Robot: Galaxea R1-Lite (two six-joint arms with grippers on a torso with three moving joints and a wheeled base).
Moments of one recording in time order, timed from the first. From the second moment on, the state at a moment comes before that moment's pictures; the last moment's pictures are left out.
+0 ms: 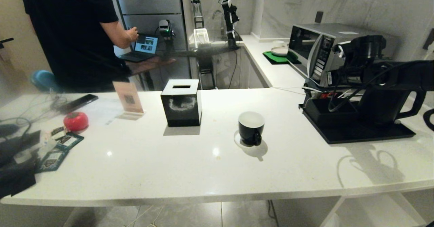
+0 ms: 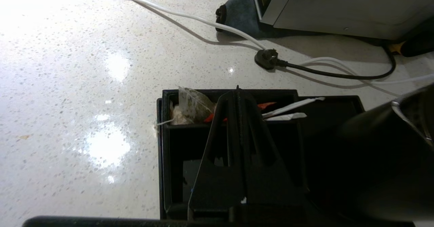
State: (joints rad) left arm 0.00 0.00 0.00 0.00 0.01 -0.01; right arm -0.02 2.21 -1.91 0.00 -0.15 -0.19
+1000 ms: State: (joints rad) left arm 0.00 0.00 0.00 0.00 0.01 -0.01; right arm -0.02 1.52 -0.91 -0.30 -0.15 -0.11
